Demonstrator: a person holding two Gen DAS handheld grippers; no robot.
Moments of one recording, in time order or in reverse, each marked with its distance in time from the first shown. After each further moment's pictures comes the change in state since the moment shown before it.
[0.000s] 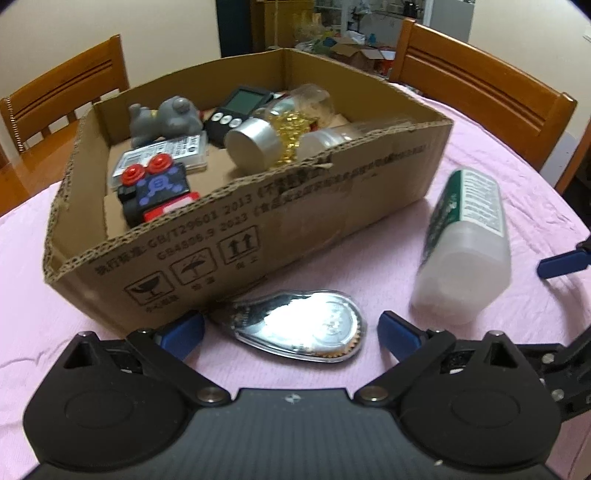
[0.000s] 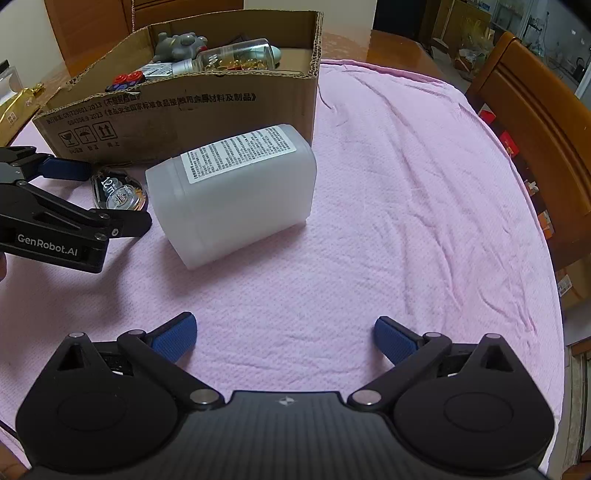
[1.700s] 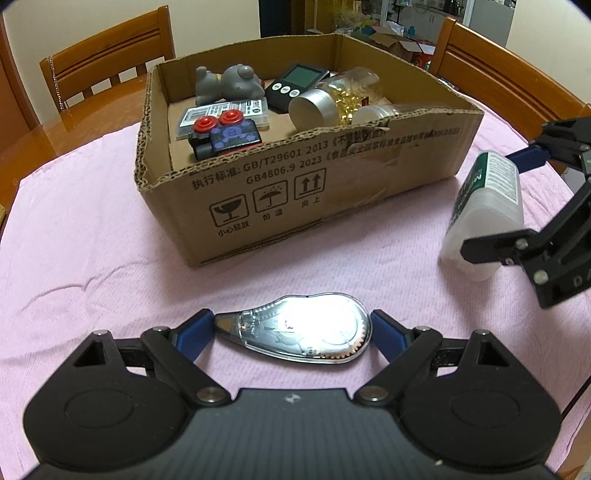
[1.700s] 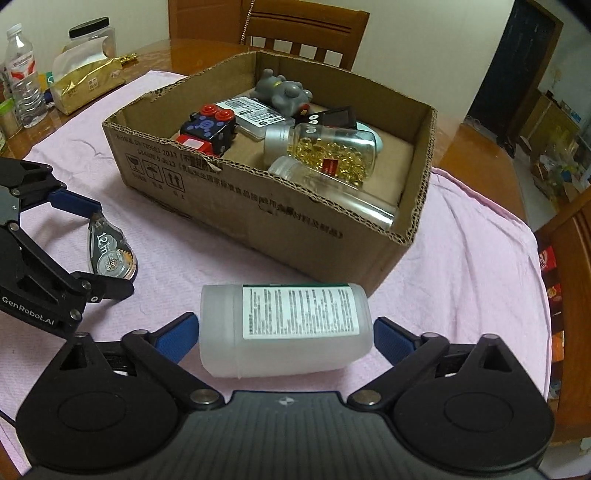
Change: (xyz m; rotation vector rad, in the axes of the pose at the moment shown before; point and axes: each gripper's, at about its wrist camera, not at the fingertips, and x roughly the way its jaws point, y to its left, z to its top) left arm -0.029 0.020 -0.030 -0.106 0.064 0.080; right arm -0.003 0.027 0.070 -0.384 -0.105 0.109
